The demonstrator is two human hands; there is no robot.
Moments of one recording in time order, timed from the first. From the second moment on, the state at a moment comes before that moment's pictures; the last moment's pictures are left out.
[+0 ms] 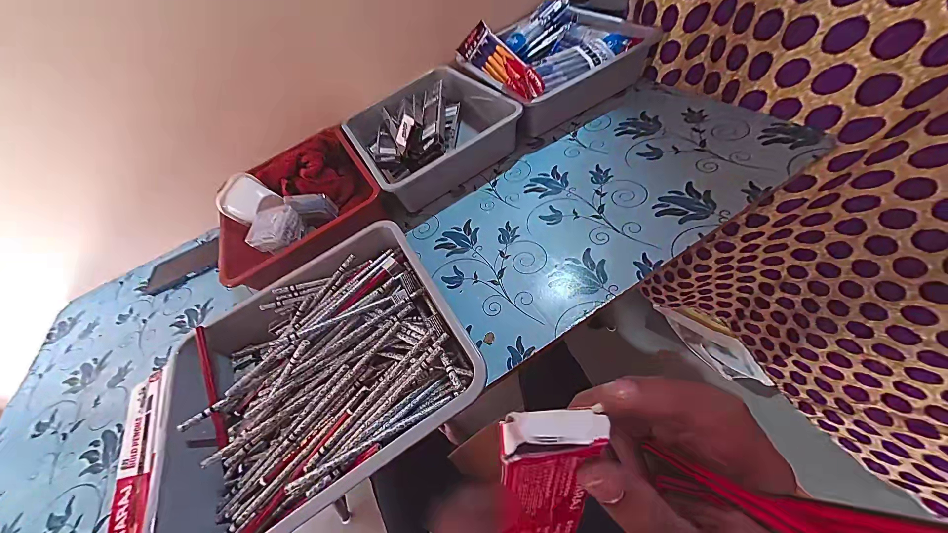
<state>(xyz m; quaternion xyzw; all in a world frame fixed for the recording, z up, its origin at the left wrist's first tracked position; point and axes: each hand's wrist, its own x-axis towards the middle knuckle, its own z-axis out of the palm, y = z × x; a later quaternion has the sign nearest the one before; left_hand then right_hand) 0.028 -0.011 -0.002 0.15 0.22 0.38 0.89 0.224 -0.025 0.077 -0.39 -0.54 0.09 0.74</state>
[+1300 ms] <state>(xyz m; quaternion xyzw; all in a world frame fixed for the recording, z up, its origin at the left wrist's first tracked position) -0.085 0.015 -0.142 0.22 0.31 0.51 0.77 0.169 -0.049 -0.007 -0.51 -0.44 0.53 0.51</state>
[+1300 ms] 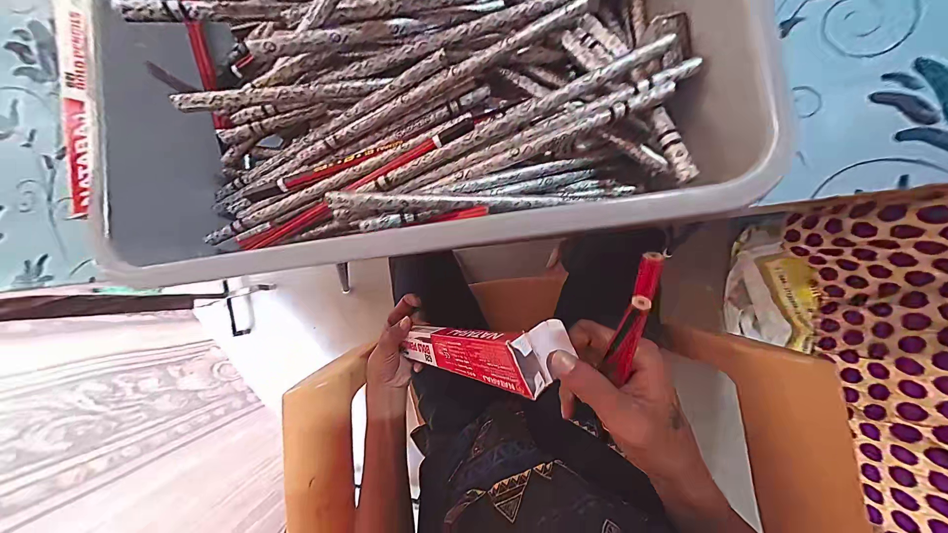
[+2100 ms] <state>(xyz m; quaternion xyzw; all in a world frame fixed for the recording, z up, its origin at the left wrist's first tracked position) -0.071 0.028 -0.176 0.21 0.13 0.49 0.84 0.186 -0.041 0.006 -0.46 -0.80 0.17 0.35</state>
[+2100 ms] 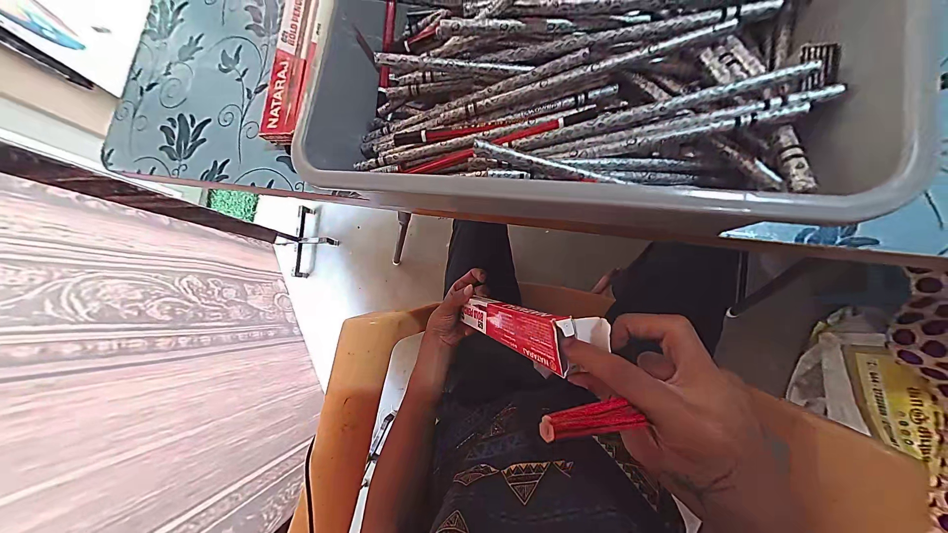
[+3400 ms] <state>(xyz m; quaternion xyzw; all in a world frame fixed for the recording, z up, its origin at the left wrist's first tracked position) -0.068 0.027 -0.176 0.22 0.16 0.49 0.83 0.205 -0.018 0.006 -0.41 -0.84 0.15 0.31</state>
